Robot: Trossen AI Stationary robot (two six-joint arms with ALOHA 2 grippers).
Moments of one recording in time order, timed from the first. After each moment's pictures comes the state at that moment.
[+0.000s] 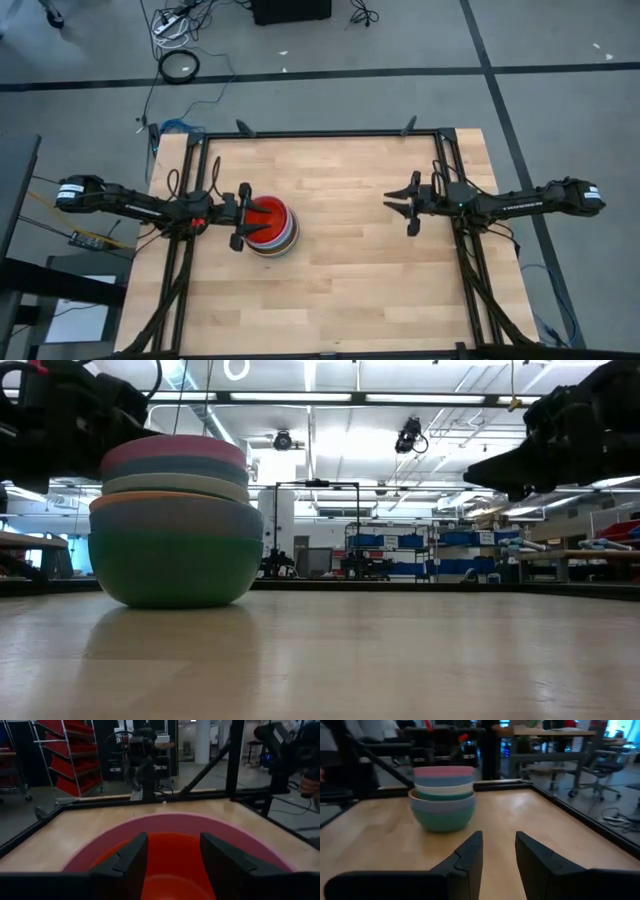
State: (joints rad) left arm 0.03 0.94 0.01 0.96 0.10 0.04; right arm -0.07 0.60 0.01 0.56 0.11 0.01
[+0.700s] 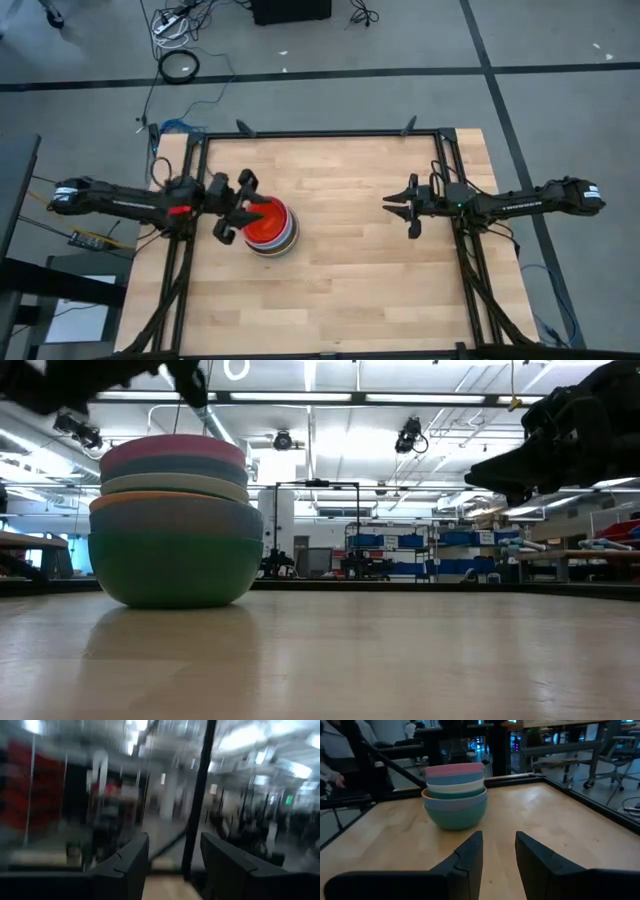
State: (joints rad) left arm 0.02 0.83 0.32 0.88 0.23 -0.24; right arm -0.07 0.62 0.01 0.56 0.05 0.09
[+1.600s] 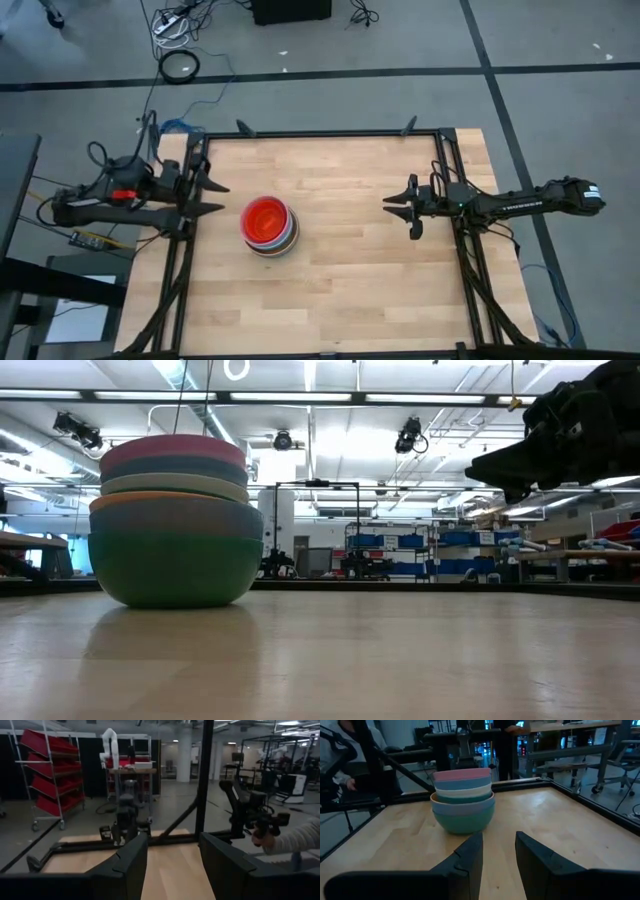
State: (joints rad) left arm 0.01 0.38 0.72 -0.25 0.17 -0.03; right arm -0.07 0.62 0.01 0.59 0.02 0.09
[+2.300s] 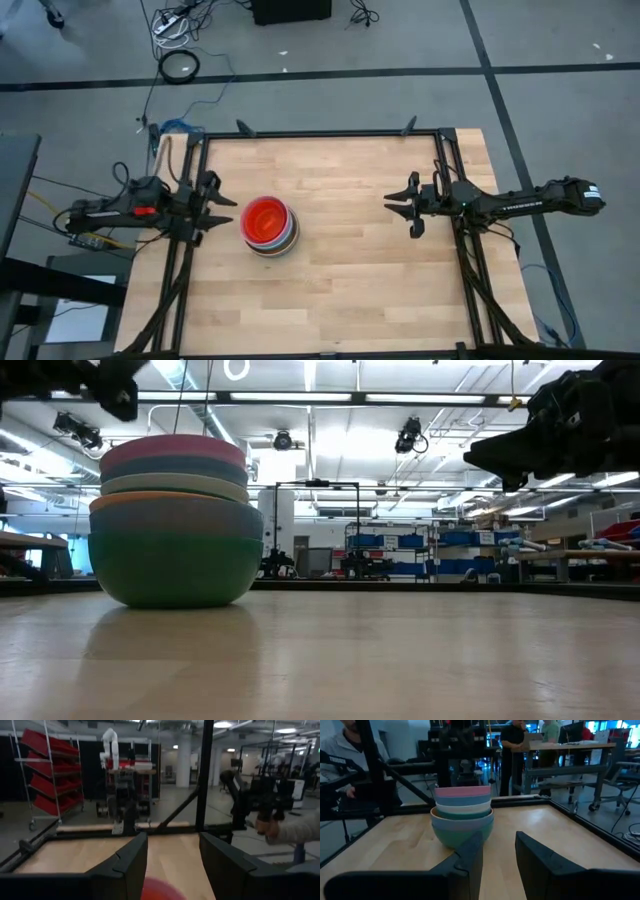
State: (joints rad) left arm 0.01 0.12 0.32 -0.06 0.18 -0.05; right arm -0.07 0.62 0.01 0.66 0.02 0.04
